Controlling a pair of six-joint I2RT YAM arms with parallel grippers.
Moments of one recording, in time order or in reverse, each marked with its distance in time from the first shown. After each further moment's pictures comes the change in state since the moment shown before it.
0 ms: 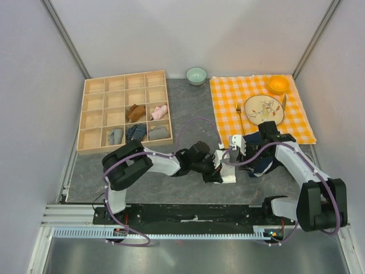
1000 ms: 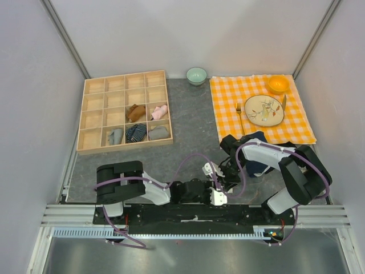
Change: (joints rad) left arm -0.329 -0.092 -0.284 0.366 -0.539 0.399; right arm 0.466 0.268 0.027 -0.135 0.002 -0.129
